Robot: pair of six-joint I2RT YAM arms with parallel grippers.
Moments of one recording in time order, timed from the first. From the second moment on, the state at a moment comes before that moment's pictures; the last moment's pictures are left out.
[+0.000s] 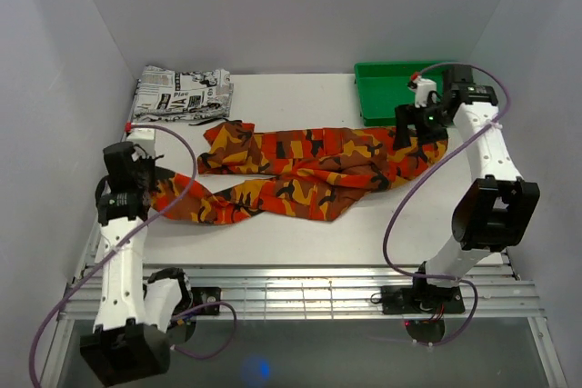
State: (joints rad) left arm 0.10 0.81 0.86 -0.56 -0.15 0.25; right arm 0.03 1.66 1.61 -1.04 -0.42 -0.27
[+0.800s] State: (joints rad) left arm 0.71 1.33 1.22 -1.04 0.64 0.92; right arm -0.21 1.77 1.32 -0.98 -0.36 -0.46
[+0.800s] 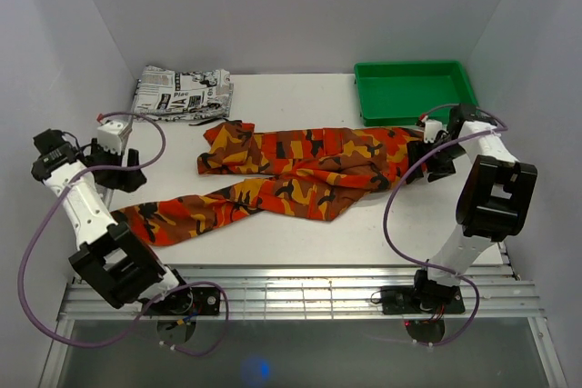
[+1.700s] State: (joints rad) left arm -0.28 1.89 1.39 -0.50 0.20 0.36; right arm -0.20 1.66 1.35 -0.94 -0.44 -0.38
